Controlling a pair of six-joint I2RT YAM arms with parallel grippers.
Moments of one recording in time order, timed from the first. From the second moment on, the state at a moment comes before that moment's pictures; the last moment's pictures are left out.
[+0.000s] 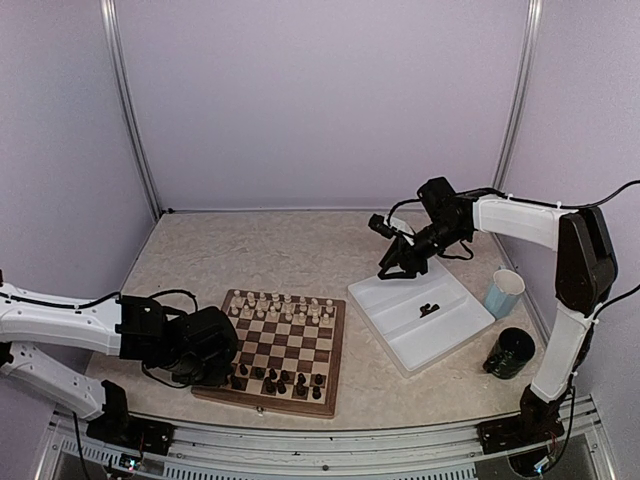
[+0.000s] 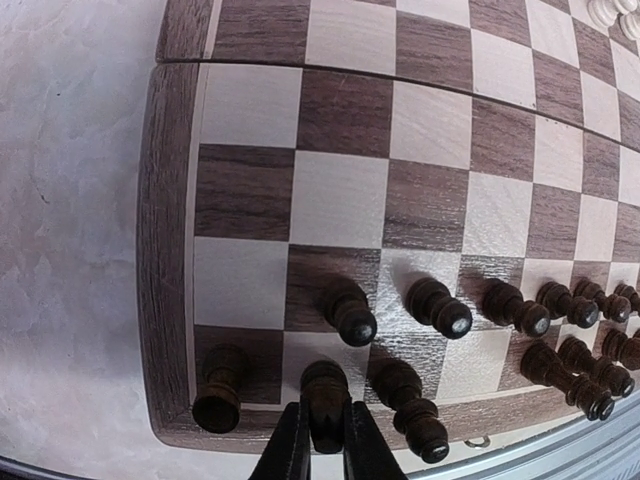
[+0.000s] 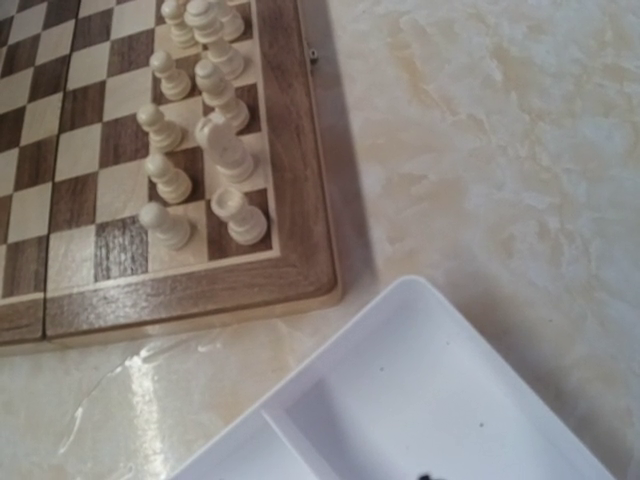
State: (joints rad) left arm -1.15 1.21 0.70 -0.79 -0.25 -1.11; right arm 0.43 1.83 1.43 -0.67 -0.69 -0.69
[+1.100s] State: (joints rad) left arm -0.90 1.47 1.42 -0.64 -0.36 -0.57; right arm 0.37 1.82 1.80 -0.80 -0.47 -0.73
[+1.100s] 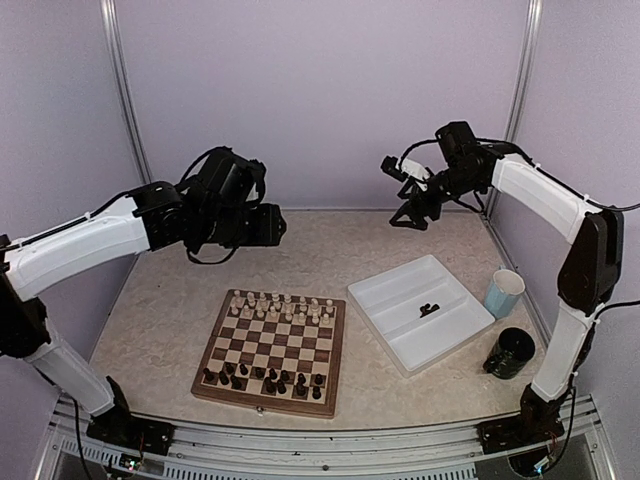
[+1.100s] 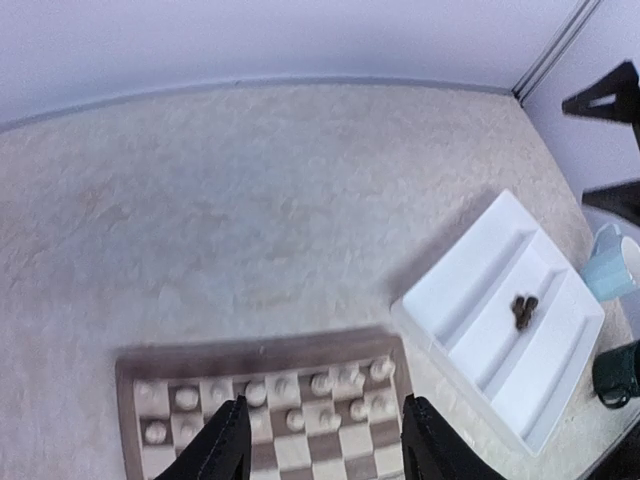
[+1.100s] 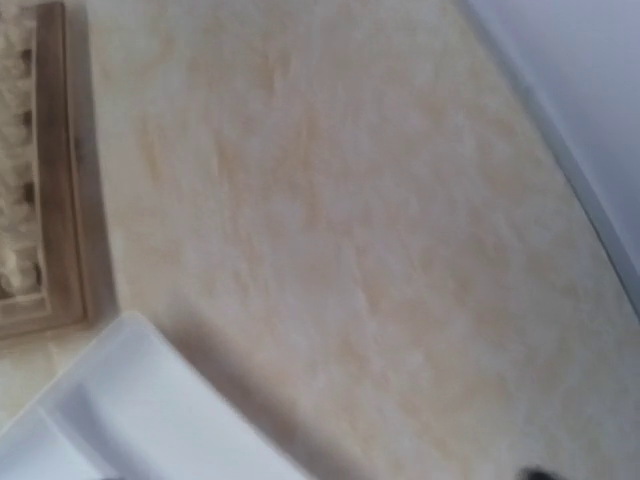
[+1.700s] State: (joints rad) left arm -0.83 1.85 1.64 -0.34 -0.06 -0.32; right arm 0.34 1.85 1.37 -0.91 -0.16 -1.19
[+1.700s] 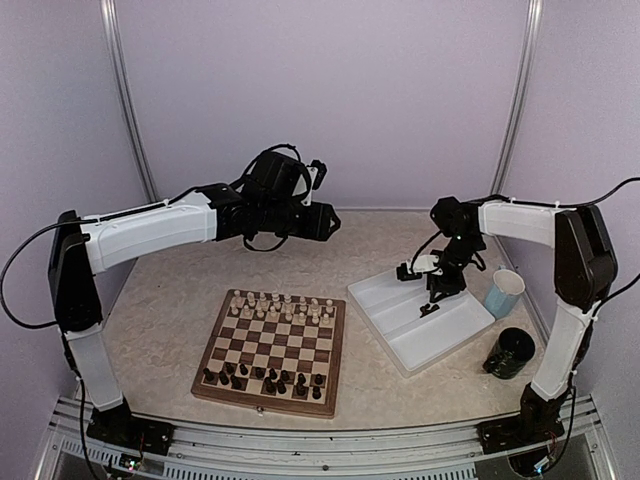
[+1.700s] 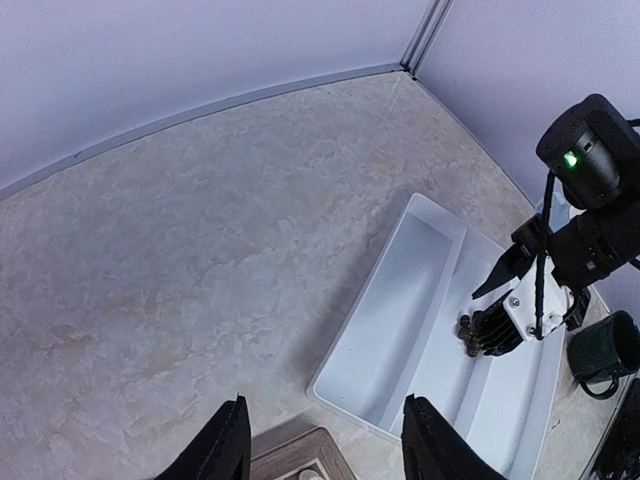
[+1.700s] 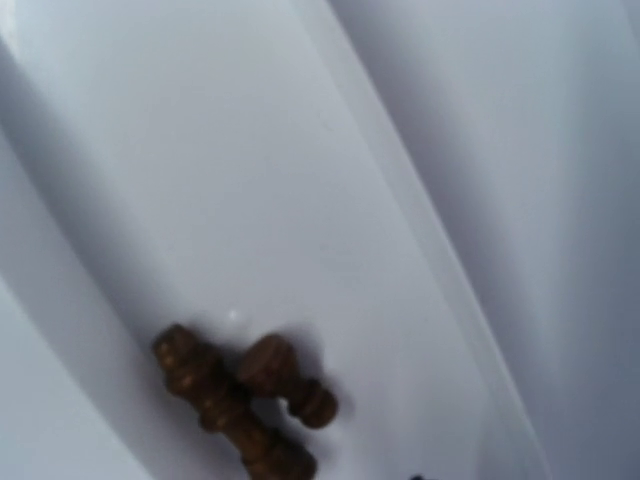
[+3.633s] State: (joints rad) left arm -0.80 1.99 1.51 0.08 0.40 -0.64; right arm 0.44 1.90 1.77 -1.01 -0.55 -1.01
